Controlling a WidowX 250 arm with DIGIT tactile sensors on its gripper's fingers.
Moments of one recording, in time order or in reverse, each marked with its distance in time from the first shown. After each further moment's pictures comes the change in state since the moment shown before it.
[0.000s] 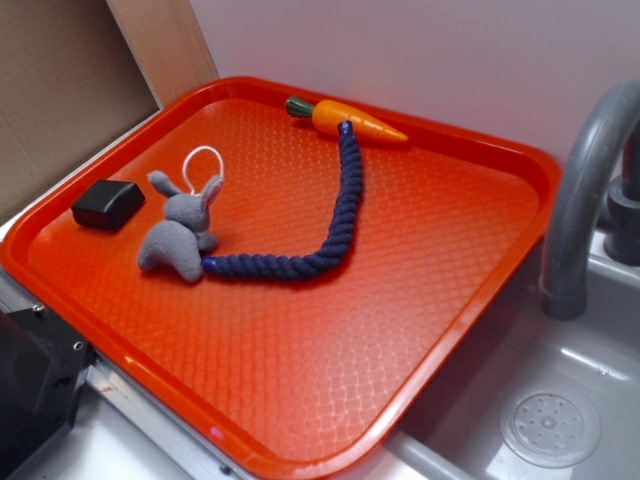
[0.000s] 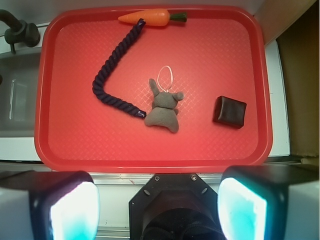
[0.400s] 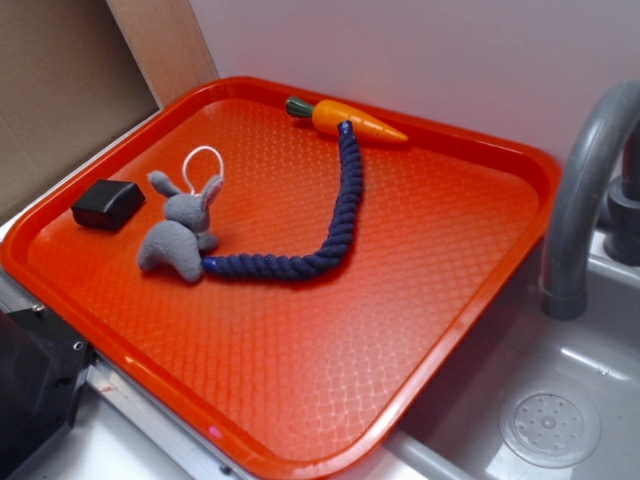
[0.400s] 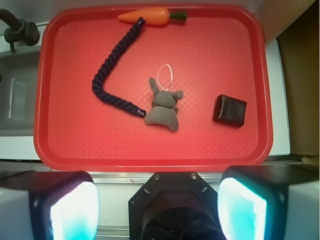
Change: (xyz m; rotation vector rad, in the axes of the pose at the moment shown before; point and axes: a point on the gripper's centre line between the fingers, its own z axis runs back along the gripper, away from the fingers) arm -0.001 0.000 -0.003 0.001 0.006 0.009
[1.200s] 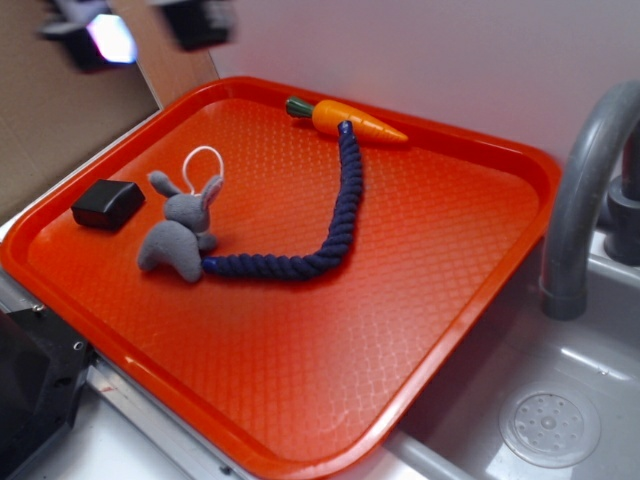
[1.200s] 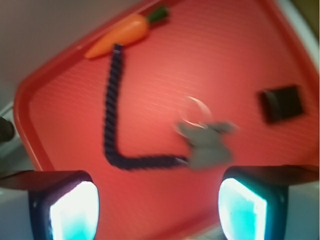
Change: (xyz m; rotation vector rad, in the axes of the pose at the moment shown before) arm 0.108 -0.042 -0.090 -0.070 0.121 0.490
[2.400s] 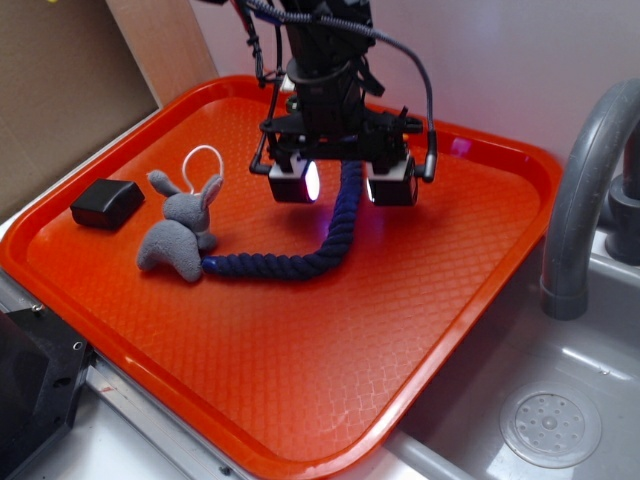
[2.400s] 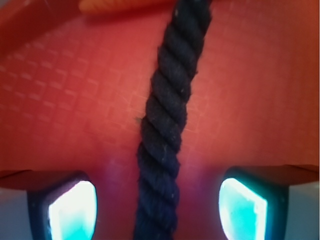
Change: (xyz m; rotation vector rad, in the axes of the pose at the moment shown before) arm 0.033 -0.041 -0.143 0.138 -0.073 -0.028
